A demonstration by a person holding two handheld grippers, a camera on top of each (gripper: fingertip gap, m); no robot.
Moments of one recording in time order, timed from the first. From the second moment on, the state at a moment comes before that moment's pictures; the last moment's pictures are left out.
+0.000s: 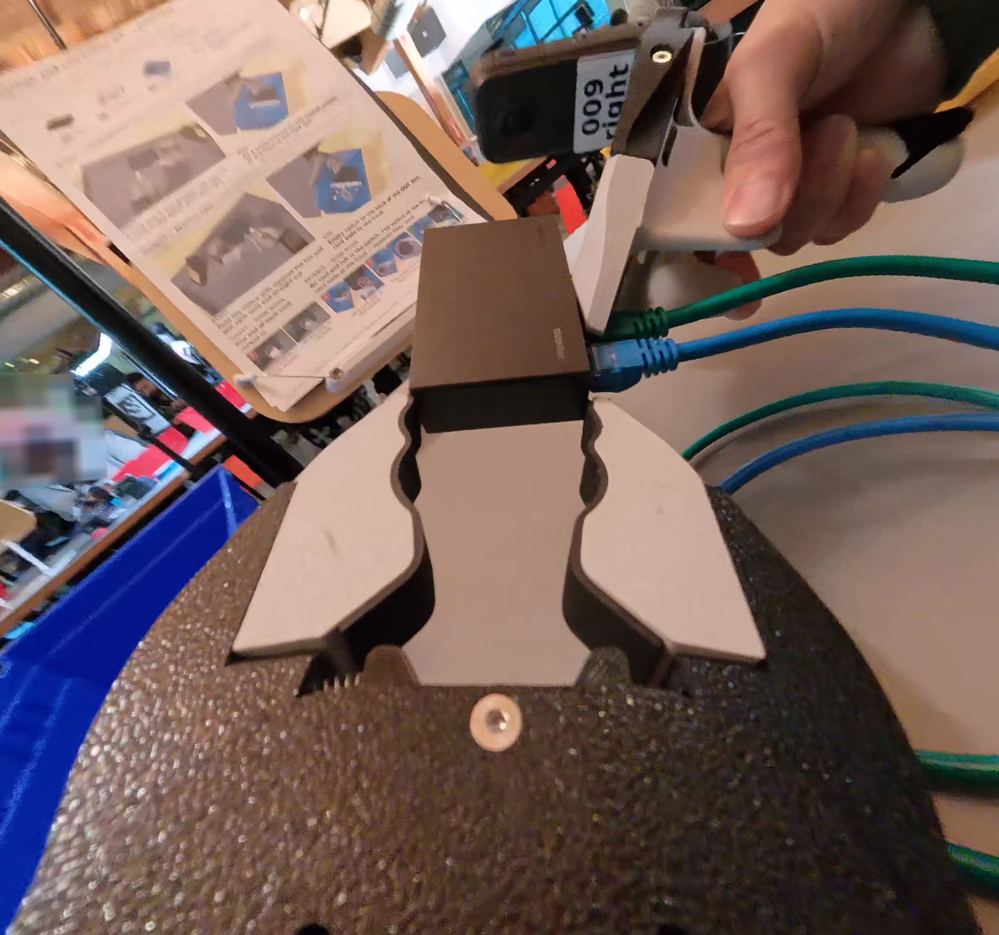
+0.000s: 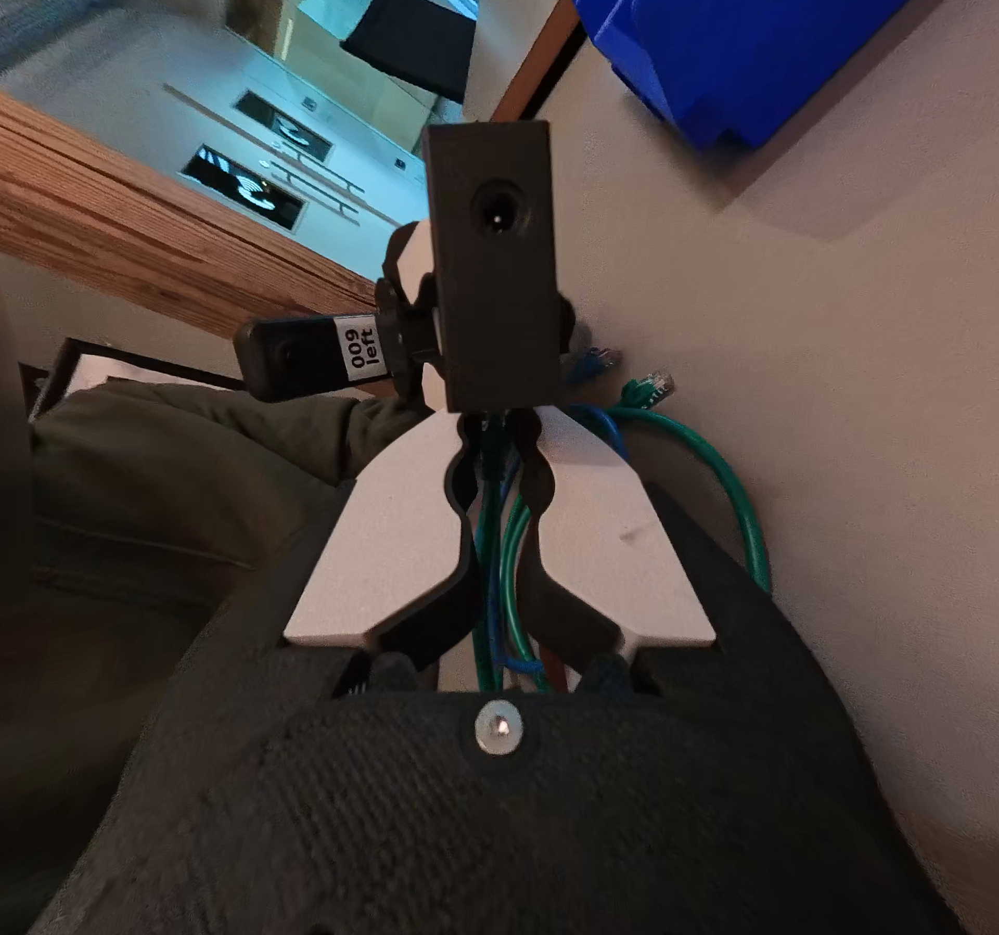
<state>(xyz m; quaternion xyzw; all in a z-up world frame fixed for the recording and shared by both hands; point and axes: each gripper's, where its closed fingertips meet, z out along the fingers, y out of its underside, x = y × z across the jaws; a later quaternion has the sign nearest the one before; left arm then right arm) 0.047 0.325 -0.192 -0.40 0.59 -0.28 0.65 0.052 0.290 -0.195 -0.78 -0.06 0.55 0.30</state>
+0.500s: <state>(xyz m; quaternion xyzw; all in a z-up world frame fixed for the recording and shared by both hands) 0.046 0.323 -0.193 -0.41 0.57 -0.31 0.64 0.052 0.289 -0.194 -0.78 -0.03 0.57 0.26</state>
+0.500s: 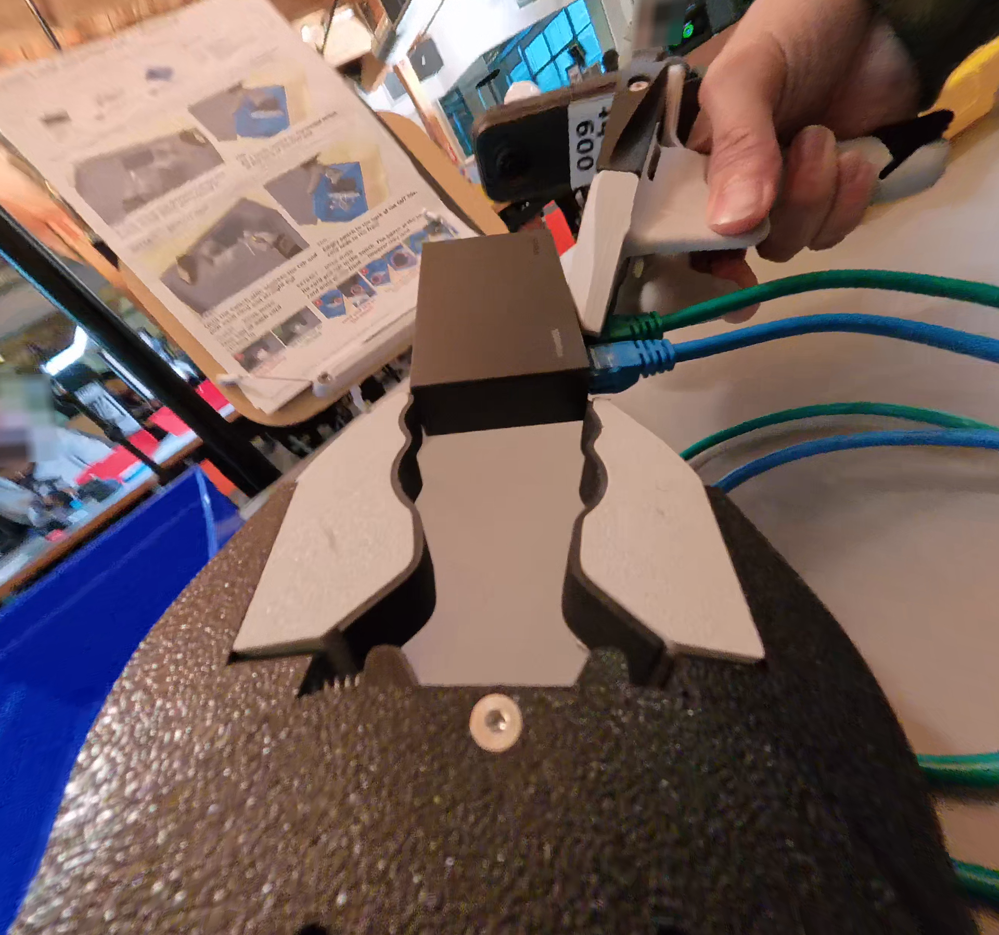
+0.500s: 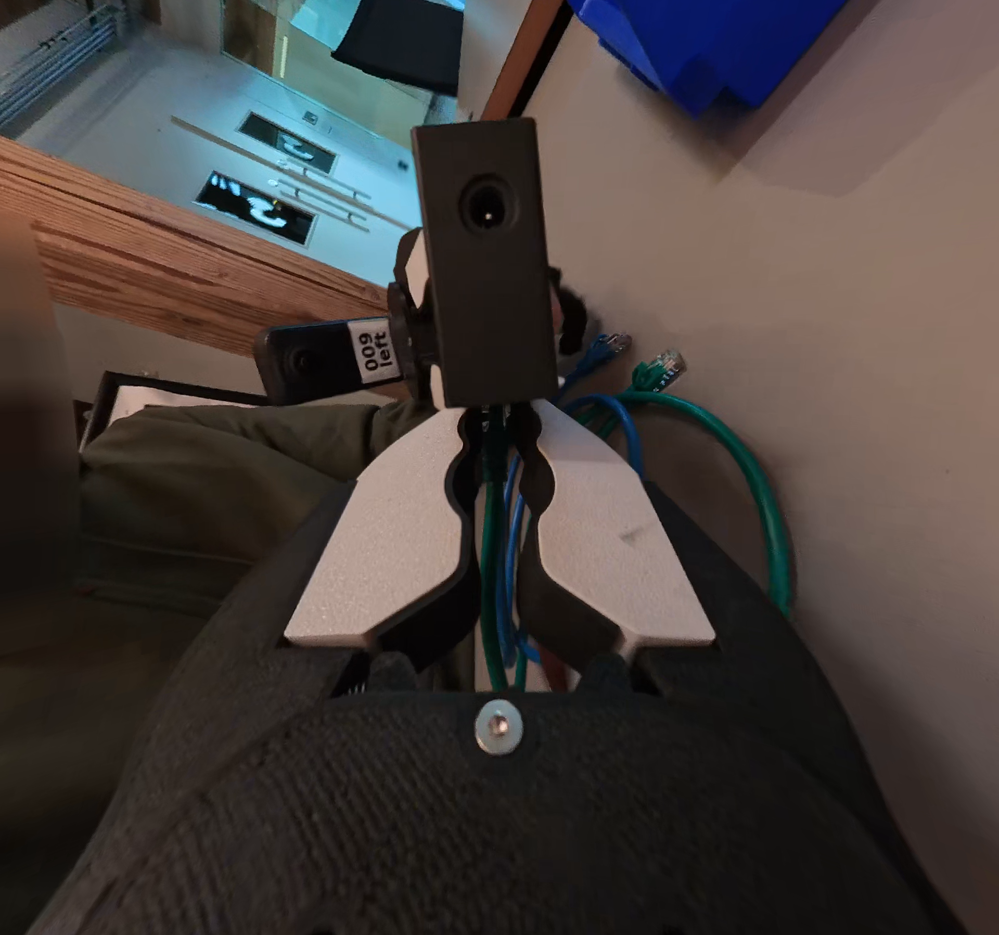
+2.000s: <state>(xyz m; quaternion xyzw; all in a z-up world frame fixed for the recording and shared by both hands) 0.019 0.355 -0.148 -0.46 0.47 -0.41 0.63 0.085 0.278 -0.165 -0.83 -0.12 0.46 0.29</state>
